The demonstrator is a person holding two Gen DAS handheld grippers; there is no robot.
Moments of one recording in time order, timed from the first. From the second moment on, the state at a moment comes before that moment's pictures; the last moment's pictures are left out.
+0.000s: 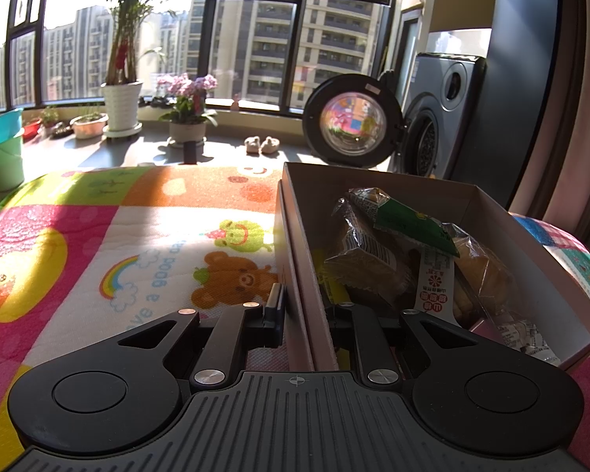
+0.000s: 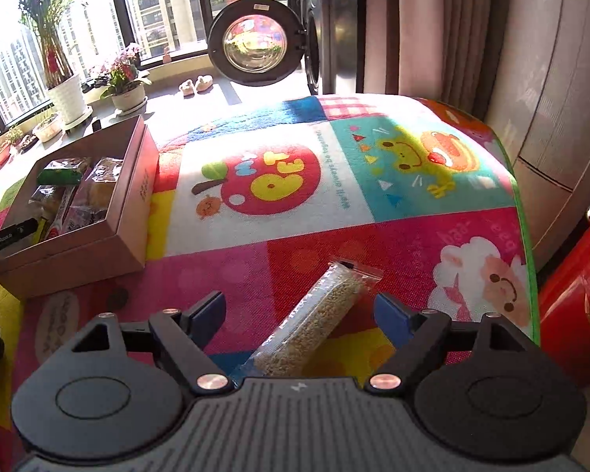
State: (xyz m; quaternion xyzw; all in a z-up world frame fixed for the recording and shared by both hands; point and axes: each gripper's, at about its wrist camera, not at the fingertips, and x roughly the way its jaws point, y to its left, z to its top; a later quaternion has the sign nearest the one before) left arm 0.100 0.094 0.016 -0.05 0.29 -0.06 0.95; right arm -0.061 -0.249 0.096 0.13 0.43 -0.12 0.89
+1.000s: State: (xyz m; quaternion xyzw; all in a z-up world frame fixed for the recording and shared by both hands) left arm 0.099 0.095 0.016 -0.06 0.29 -0.06 0.95; right arm -0.060 -0.151 0.067 0.03 0.50 0.01 0.87
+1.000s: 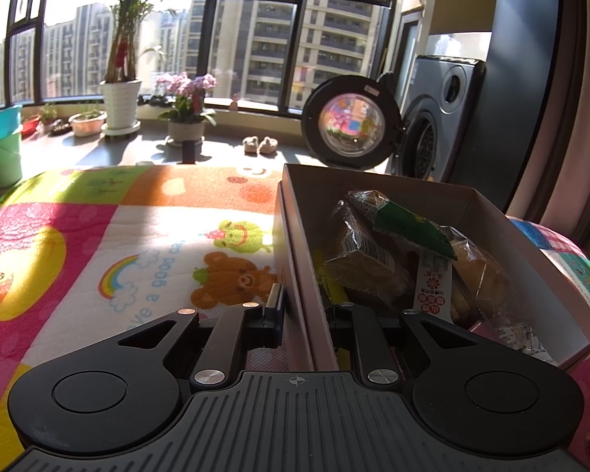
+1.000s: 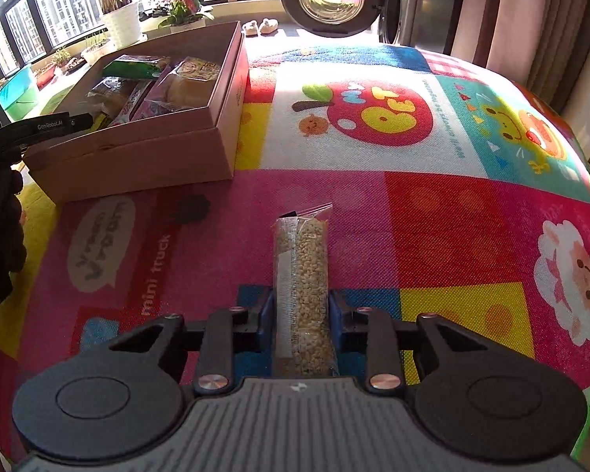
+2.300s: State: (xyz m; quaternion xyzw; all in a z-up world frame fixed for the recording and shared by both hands) left arm 0.100 0.096 0.015 -0.06 0.29 -0.06 0.95; right arm 0.115 -0.060 0.134 -0.06 0.39 0.00 0.92
